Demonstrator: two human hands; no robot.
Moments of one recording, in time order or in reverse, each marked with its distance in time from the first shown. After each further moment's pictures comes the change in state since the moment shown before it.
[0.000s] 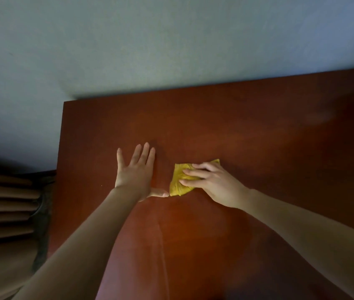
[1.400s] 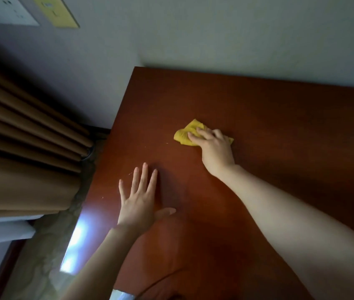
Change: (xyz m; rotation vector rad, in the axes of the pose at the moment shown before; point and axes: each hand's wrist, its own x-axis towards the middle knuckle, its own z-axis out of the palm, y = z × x) left_hand -0.111 0.021 0.109 -0.532 0.110 -0.382; right_hand 0.108 -0.040 0.027 -0.011 0.013 0.249
